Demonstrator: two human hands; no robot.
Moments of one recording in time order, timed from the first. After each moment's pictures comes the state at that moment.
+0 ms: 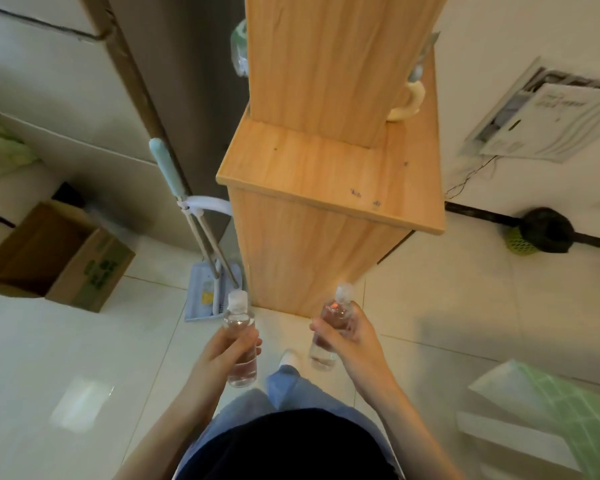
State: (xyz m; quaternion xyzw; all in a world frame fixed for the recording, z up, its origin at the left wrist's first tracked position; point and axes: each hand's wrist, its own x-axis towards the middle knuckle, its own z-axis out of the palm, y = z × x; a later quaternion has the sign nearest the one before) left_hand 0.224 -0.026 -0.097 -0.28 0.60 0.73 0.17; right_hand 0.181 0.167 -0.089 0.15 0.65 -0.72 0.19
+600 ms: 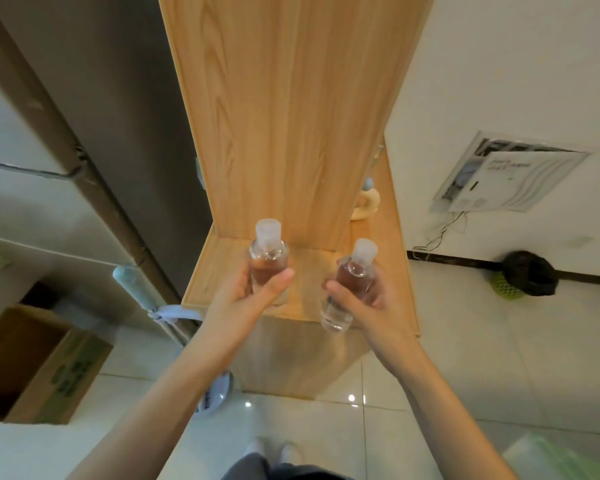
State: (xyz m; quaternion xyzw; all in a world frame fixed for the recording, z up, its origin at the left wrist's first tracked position) left_hand 0.025 0.007 0.024 0.00 0.67 0.74 0.02; right_hand 0.023 0.188 0.017 0.00 0.65 -0.76 0.02
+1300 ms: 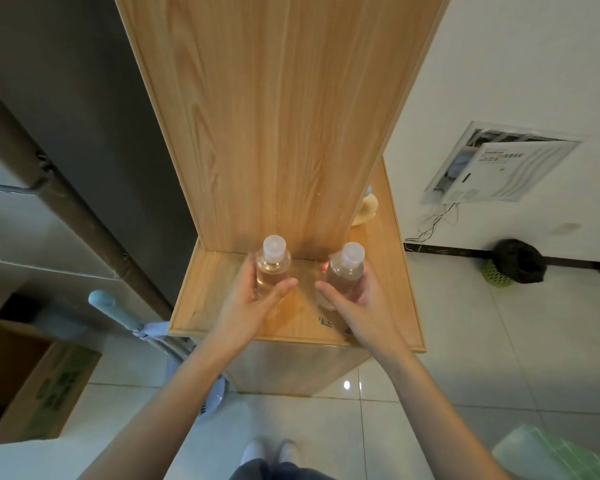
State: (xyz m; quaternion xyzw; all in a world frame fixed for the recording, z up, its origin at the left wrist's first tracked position) left_hand -0.030 0.009 -0.018 0.05 0.73 0.68 0.04; right_hand -0.025 0.188 -0.015 -0.04 0.73 -0.68 -0.02
